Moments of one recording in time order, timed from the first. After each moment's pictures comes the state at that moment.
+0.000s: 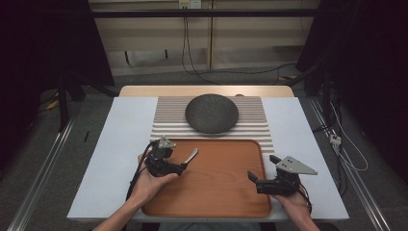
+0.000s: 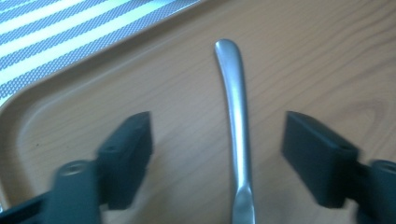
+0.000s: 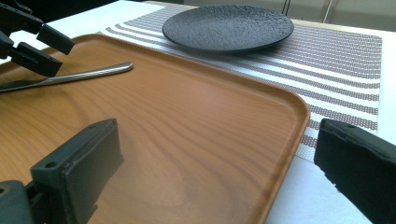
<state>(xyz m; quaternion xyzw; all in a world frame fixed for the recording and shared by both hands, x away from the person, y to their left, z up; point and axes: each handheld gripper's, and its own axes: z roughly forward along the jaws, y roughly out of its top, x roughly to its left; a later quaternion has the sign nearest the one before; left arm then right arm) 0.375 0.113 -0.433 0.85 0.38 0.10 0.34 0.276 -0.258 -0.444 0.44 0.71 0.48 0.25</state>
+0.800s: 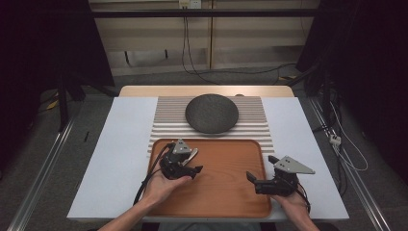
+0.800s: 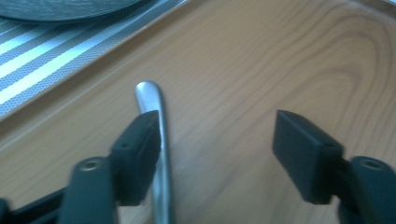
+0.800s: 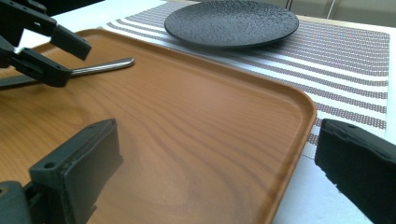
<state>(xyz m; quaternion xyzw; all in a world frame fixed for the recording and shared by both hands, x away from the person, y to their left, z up) 0.364 0.073 -0.434 0.88 0.28 0.09 0.38 0.278 -0.255 -0.446 0.44 0.72 0.48 0.24</state>
